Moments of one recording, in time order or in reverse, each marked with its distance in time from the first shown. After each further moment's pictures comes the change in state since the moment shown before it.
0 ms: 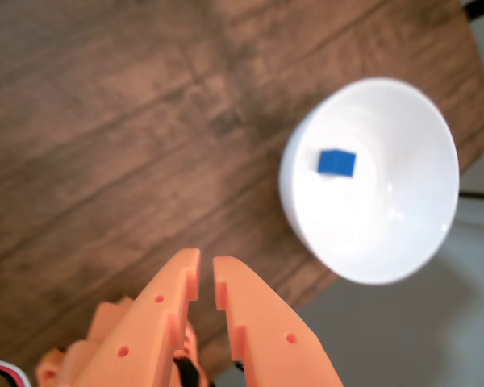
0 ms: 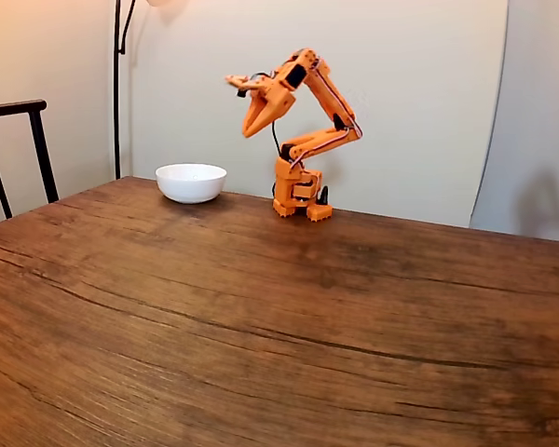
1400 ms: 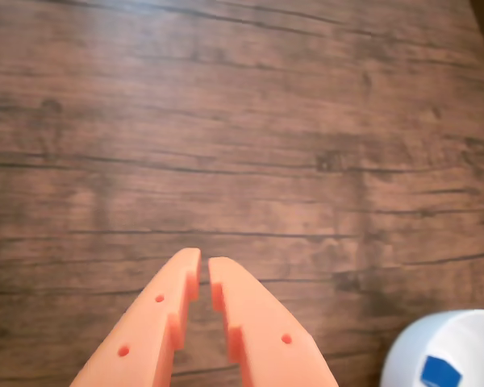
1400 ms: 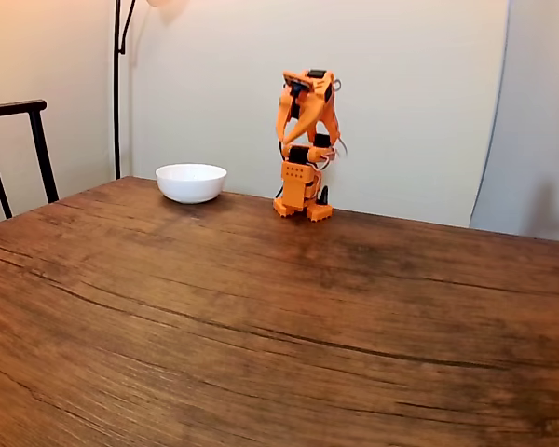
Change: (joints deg) arm -36.7 24.0 16.1 -5.9 -8.1
